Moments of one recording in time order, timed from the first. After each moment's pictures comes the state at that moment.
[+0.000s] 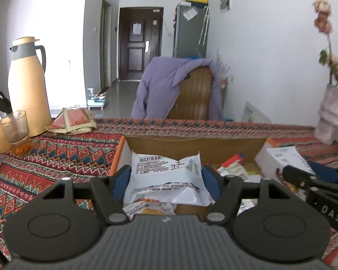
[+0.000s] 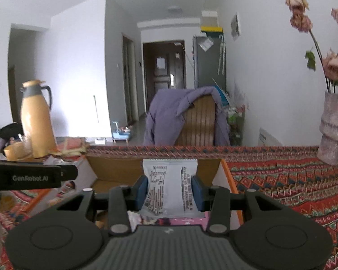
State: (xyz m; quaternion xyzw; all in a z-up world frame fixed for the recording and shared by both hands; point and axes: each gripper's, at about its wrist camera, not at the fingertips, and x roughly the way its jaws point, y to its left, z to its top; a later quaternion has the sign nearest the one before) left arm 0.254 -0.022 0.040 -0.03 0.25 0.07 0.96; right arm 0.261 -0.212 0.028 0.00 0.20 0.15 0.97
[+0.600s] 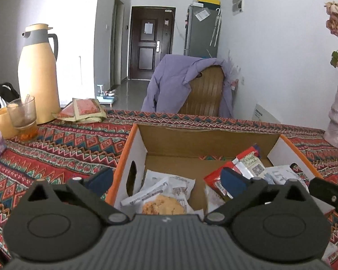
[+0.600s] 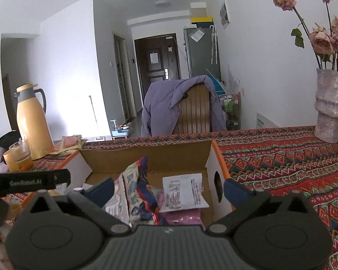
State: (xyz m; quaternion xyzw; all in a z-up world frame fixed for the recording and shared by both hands) left arm 0.243 -0.007 0.017 -0.05 0.24 0.09 0.96; right arm 0.255 -0.239 0.008 0.04 0.22 0.15 0.96
